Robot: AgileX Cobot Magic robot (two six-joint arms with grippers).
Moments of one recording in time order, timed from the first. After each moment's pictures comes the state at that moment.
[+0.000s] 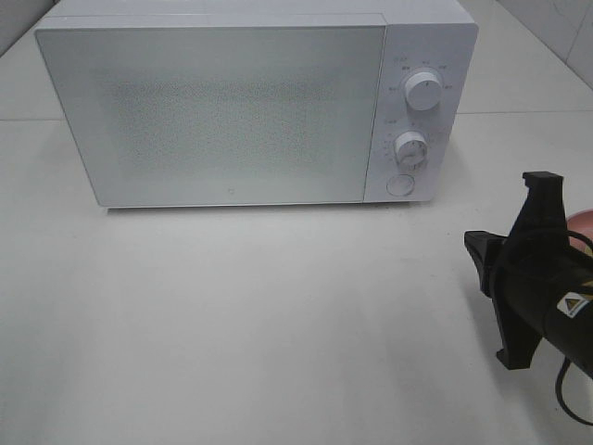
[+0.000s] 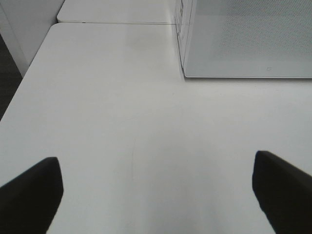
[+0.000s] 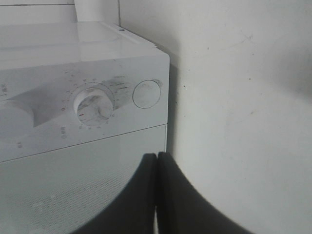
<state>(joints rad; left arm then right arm) 0.02 0.00 -0.50 -0.07 1.04 0.02 0.70 1.61 -0.18 0.67 -1.07 1.44</state>
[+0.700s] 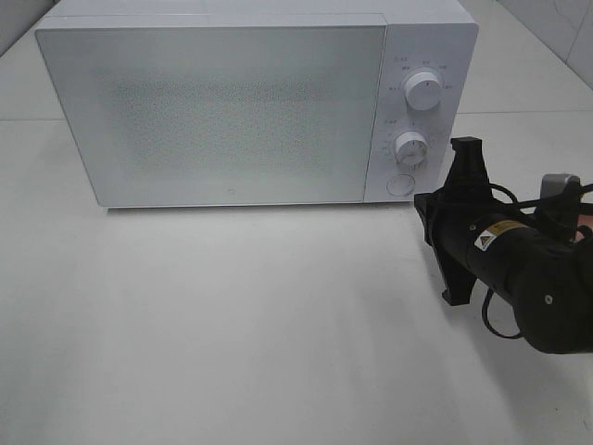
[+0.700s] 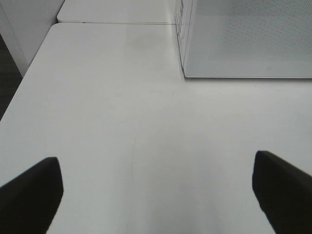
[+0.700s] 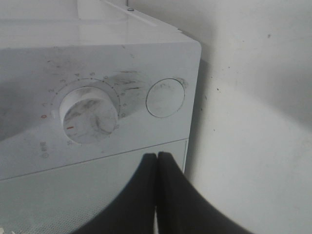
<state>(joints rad) 0.02 0.00 -0.50 -0.07 1.04 0.02 0.53 1.87 -0.45 0.44 -1.04 1.44</state>
